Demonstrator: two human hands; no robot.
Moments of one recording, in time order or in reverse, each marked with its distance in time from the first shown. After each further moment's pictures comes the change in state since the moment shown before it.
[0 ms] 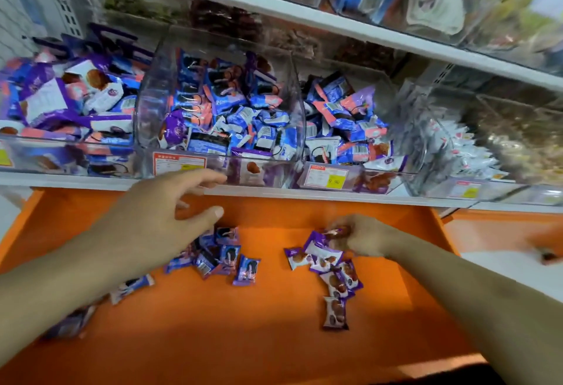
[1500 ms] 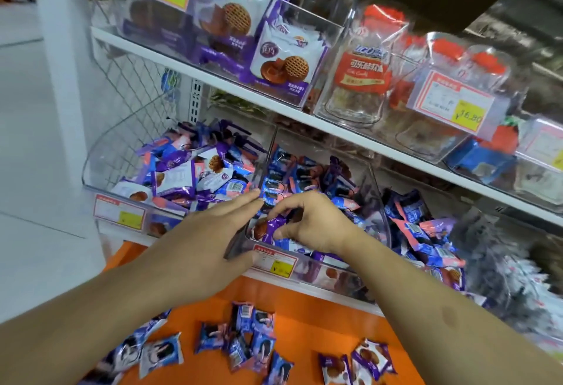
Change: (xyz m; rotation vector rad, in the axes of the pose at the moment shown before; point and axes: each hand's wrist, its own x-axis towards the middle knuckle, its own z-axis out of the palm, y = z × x) left_hand 0.027 -0.060 -0.084 0.206 0.073 0.032; right_hand 0.060 -0.284 -0.048 -0.073 0.250 -0.627
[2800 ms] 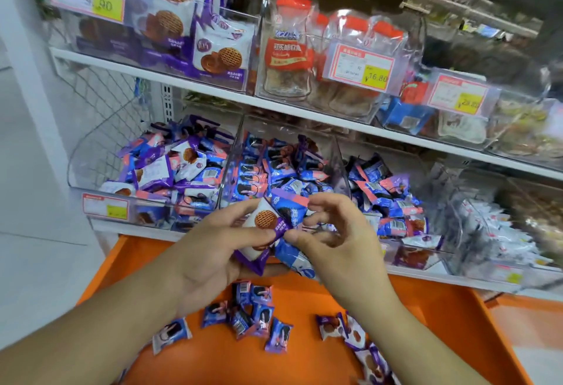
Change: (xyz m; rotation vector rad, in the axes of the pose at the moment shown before) left_hand -0.031 0.093 0.013 -1.506 -0.146 -0.279; right_hand -0.181 -0.040 0.013 0.660 0.574 0.133
